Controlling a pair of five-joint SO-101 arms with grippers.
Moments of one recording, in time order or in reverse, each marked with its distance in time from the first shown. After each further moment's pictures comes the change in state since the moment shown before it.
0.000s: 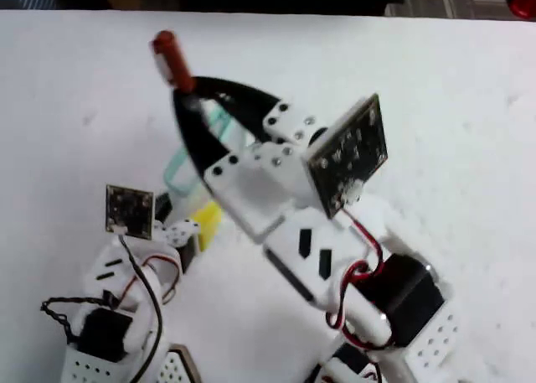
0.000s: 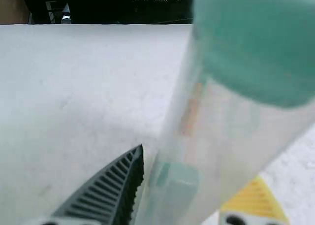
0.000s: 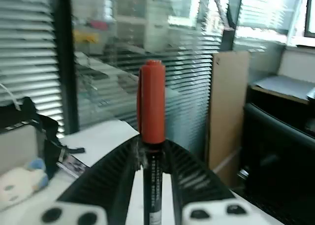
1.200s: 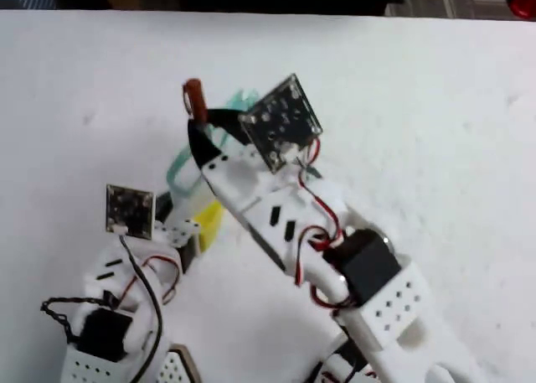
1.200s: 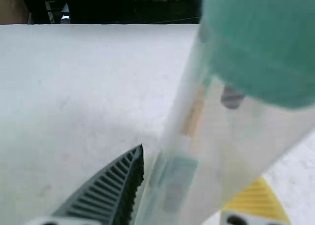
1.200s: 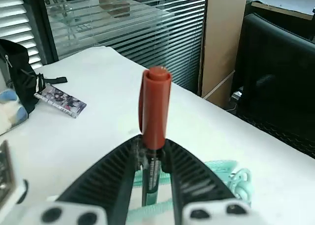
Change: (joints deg) left arm 0.2 0.0 0.0 0.0 0.0; right arm 4.5 0.3 14.5 3.6 -0.4
